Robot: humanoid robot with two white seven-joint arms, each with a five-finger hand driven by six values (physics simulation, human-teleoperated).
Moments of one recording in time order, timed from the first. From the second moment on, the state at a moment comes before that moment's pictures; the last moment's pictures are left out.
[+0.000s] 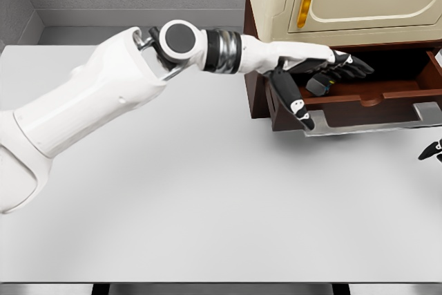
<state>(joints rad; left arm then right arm) -1.20 0.19 -1.15 -1.25 0.60 0.04 -0.61 0.44 -0.73 -0.46 -1.76 0.37 -0.61 0.29</state>
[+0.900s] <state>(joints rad) -1.17 0.79 -1.12 -1.75 0.84 -0.35 -0.61 0.39 -0.74 -0.45 -1.76 0.36 -0.61 0.29</state>
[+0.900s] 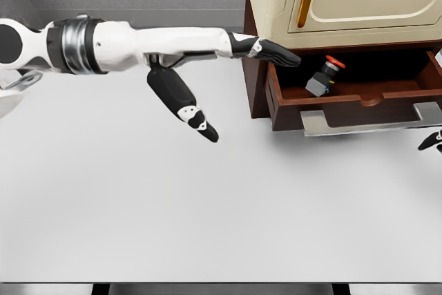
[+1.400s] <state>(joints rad) -0.83 1.19 -1.12 -1.74 0.89 -0.61 -0.61 0.33 -0.76 -0.41 -1.74 0.43 -0.61 0.31</state>
